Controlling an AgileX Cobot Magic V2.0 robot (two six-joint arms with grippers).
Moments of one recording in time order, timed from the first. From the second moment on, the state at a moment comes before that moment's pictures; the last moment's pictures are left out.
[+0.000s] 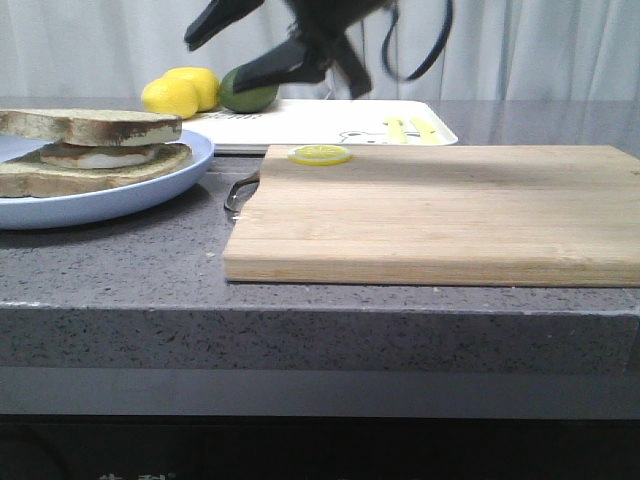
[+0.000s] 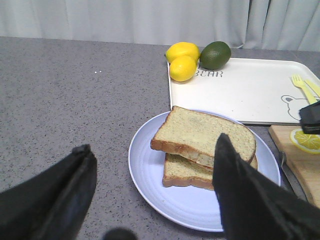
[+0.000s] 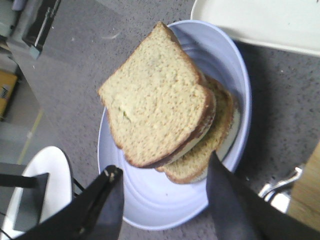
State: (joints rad) left arm -0.09 0.54 -0.76 -0.03 0.59 -0.04; right arm 0.42 1.83 -1.52 1.09 0.76 -0.46
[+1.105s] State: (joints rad) left arm -0.09 0.54 -0.76 -0.03 0.59 -0.04; right arm 0.42 0.73 -0.95 0.18 0.87 -0.06
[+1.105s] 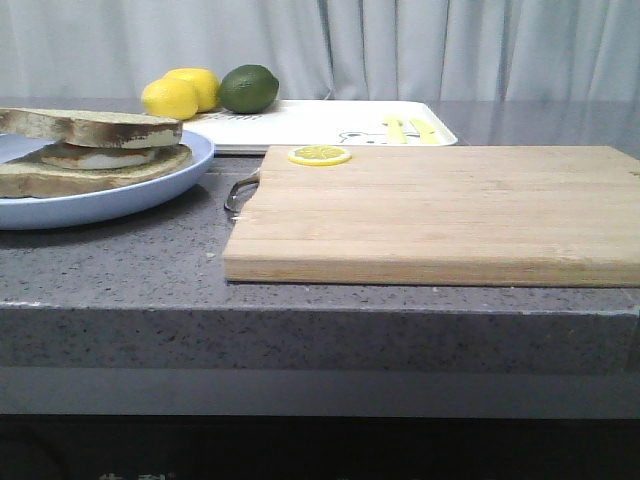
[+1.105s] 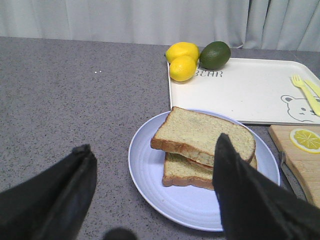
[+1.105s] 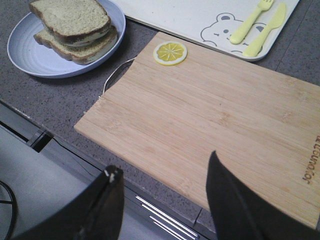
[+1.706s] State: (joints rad) left arm -0.09 0.71 -0.93 0.04 0.89 -0.04; right arm 0.42 0.66 -0.89 0.18 0.85 -0.06
